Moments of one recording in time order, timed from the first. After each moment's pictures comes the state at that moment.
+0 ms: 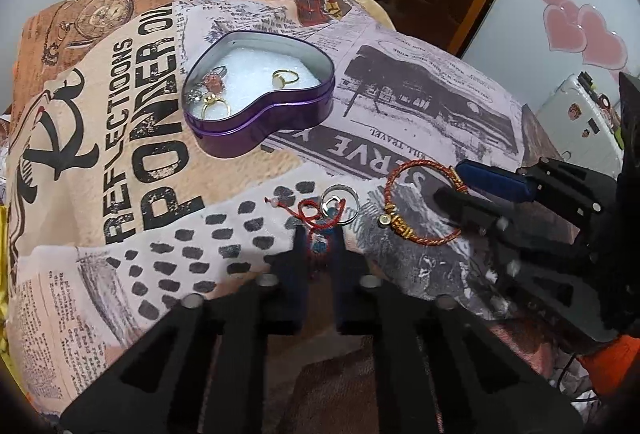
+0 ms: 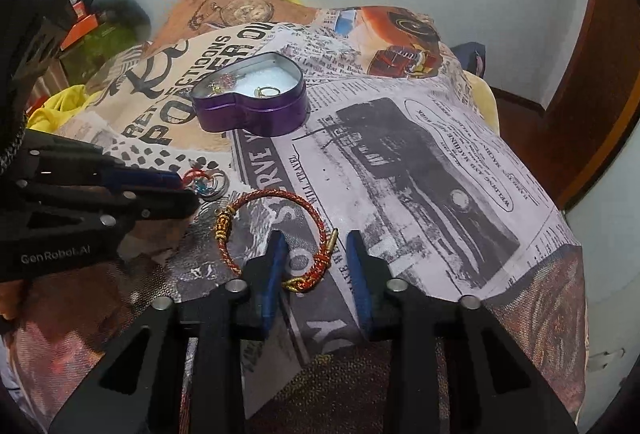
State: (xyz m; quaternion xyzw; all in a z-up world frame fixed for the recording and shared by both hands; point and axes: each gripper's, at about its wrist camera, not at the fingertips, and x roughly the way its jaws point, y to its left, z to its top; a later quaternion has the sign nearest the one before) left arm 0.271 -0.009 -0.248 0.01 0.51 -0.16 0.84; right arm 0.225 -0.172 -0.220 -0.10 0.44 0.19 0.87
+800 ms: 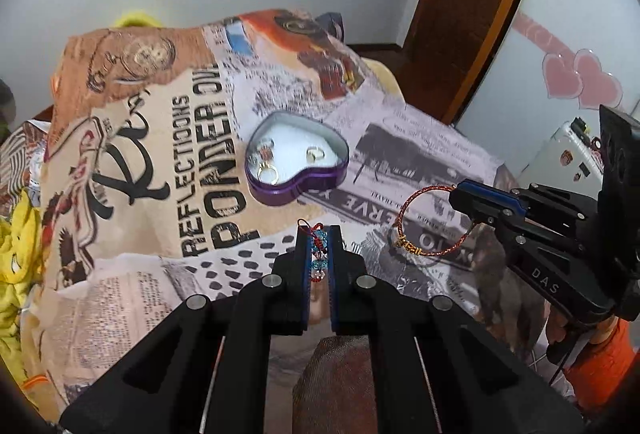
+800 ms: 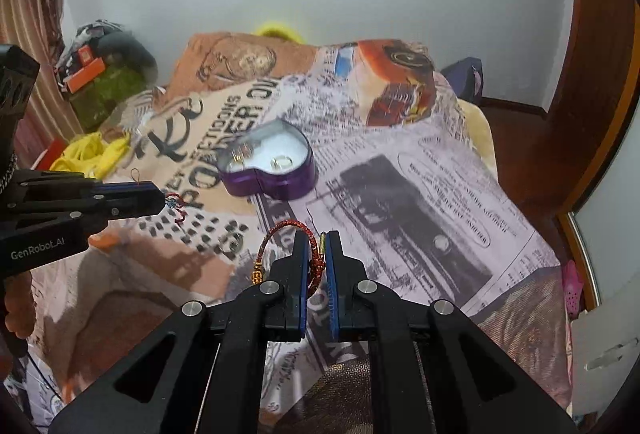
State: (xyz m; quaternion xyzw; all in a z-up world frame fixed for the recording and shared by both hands) left arm 0.240 0.021 -0.173 -0.02 0.44 -0.14 0.89; right arm 0.223 -0.178 -0.167 -0.04 0.40 0.20 0.89
